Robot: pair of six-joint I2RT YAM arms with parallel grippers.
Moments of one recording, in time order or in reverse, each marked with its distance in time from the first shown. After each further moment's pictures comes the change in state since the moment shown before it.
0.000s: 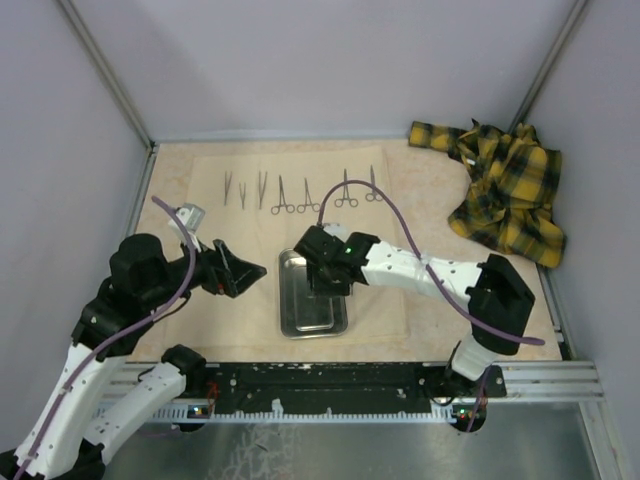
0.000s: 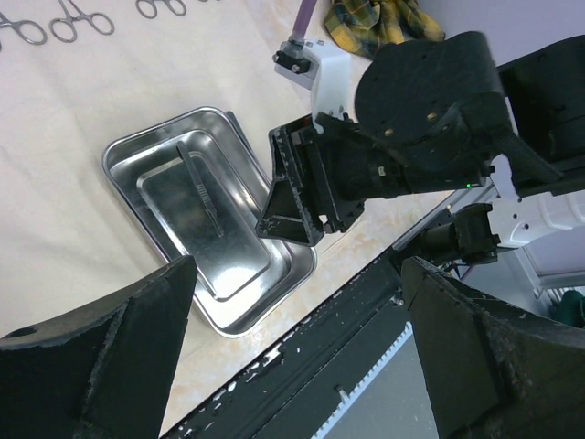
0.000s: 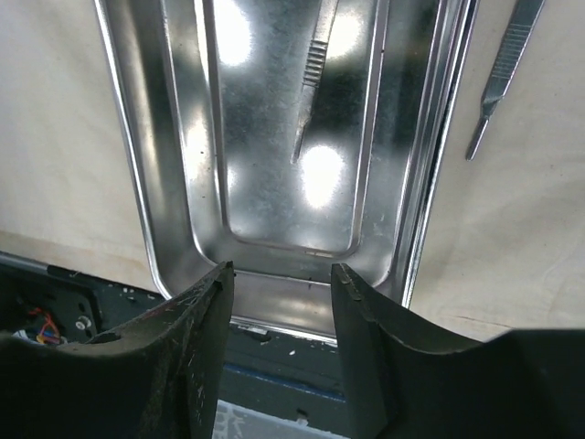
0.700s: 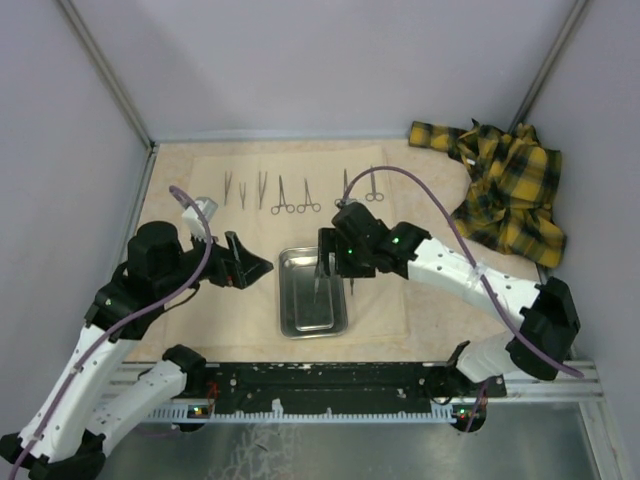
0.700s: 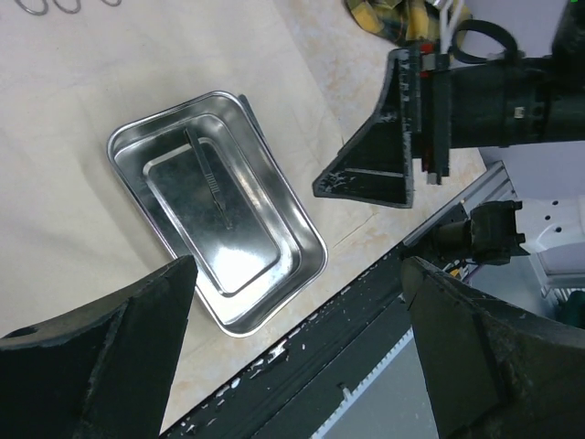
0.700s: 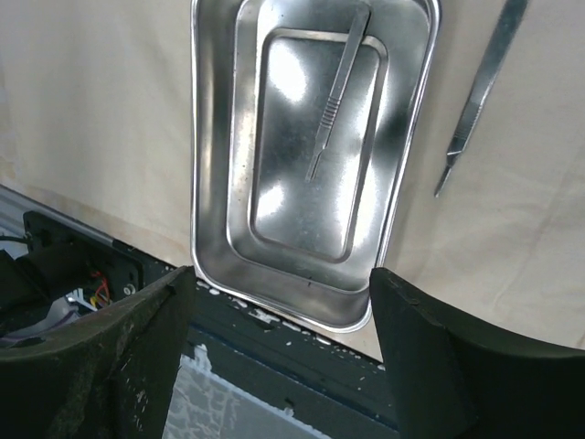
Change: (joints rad) left arm 0.000 0.103 0.001 0.018 -0.004 0.000; right arm -0.148 -0.246 -0.081 0.058 -0.123 -0.170
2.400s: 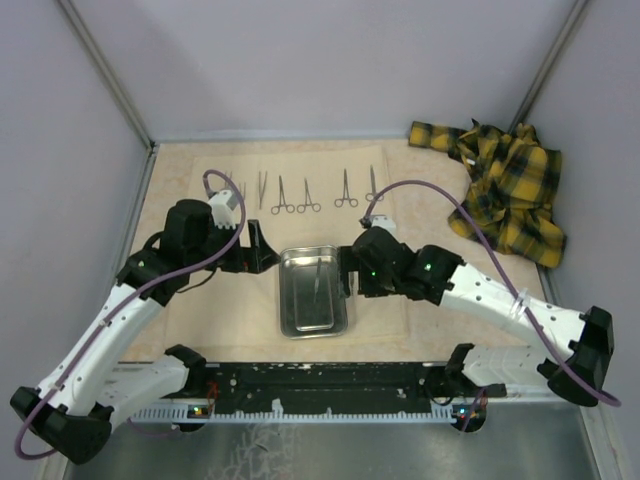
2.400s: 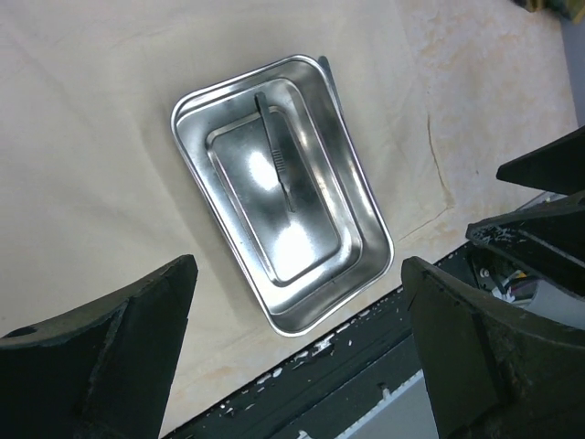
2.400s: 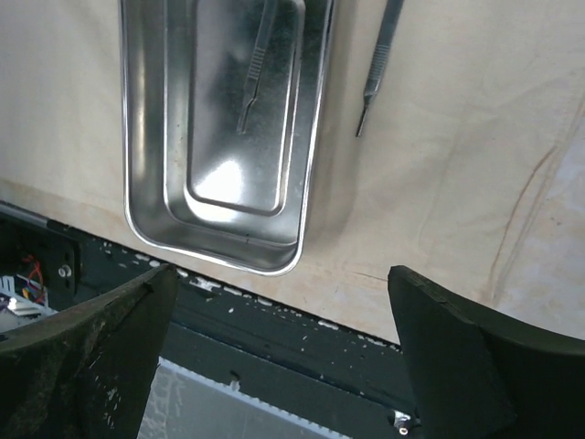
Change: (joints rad) left arm 0.004 0.213 0.032 -0.035 -0.072 0.058; right arm 0.109 -0.214 -0.124 -0.116 0.182 0.037
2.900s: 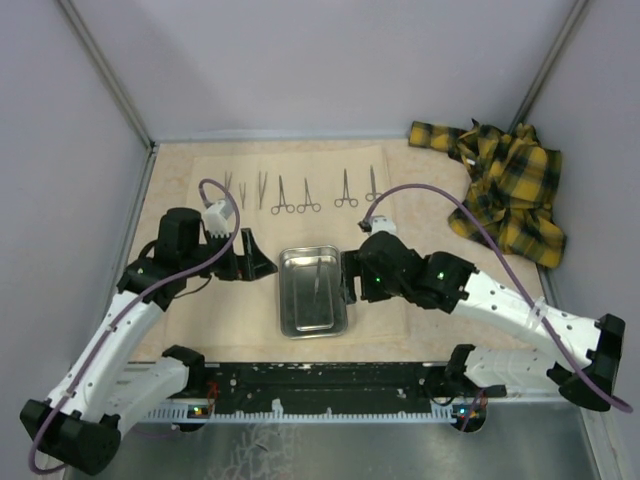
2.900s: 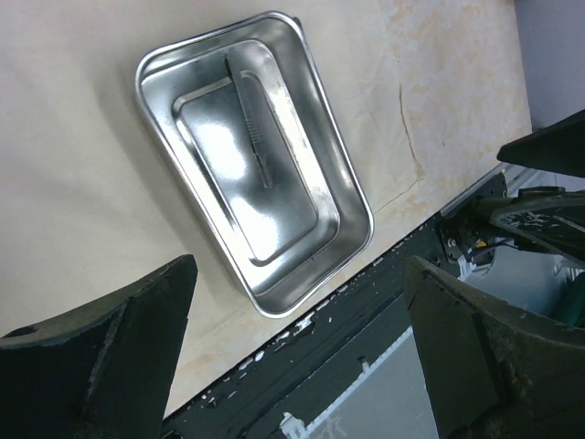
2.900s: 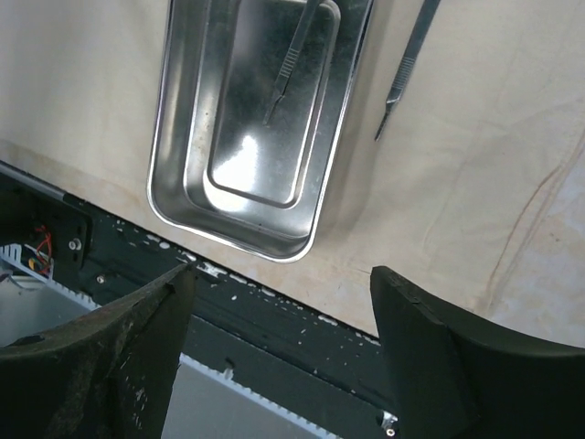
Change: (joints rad) left arm 0.170 -0.066 -0.148 0.047 0.237 0.015; right arm 0.033 -0.080 -0.001 0.007 -0.001 -0.072
